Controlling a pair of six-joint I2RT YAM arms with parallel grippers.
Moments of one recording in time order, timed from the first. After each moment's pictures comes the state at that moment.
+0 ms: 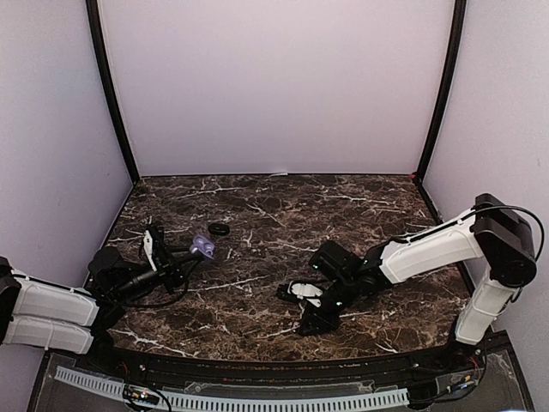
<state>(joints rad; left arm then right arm) -0.55 1.08 0.06 1.04 0.40 -0.14 1.04 1.70 0.84 -0.27 -0.47 -0.14</state>
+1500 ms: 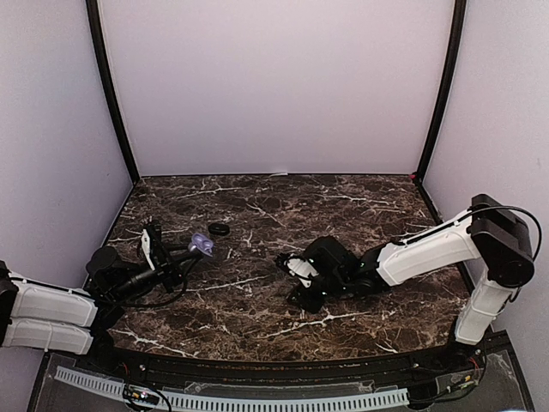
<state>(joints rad) -0.55 1.06 0.06 1.04 0.39 -0.13 1.06 1.72 0.85 -0.02 -0.03 0.08</state>
